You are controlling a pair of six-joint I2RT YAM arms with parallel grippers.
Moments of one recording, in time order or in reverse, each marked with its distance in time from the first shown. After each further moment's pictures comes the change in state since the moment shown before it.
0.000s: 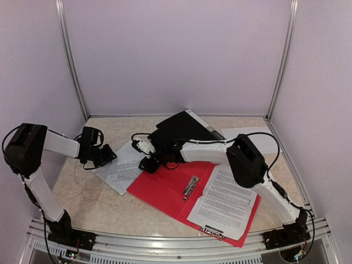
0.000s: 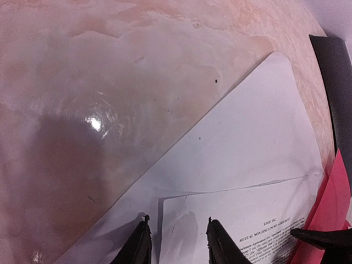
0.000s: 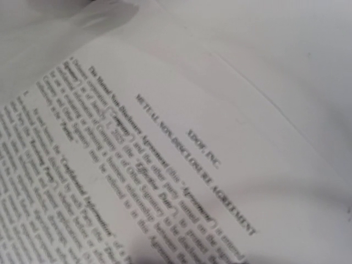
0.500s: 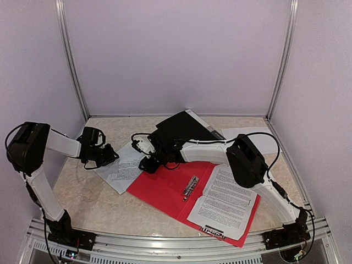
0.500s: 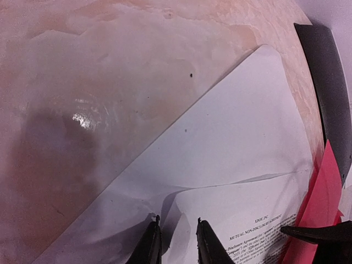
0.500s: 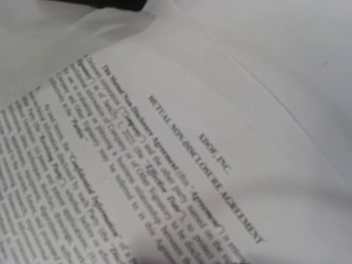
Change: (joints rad) left arm 0.001 0.042 0.016 0.040 0.084 0.010; right arm 0.000 0.000 0.000 0.000 -0.004 0.000
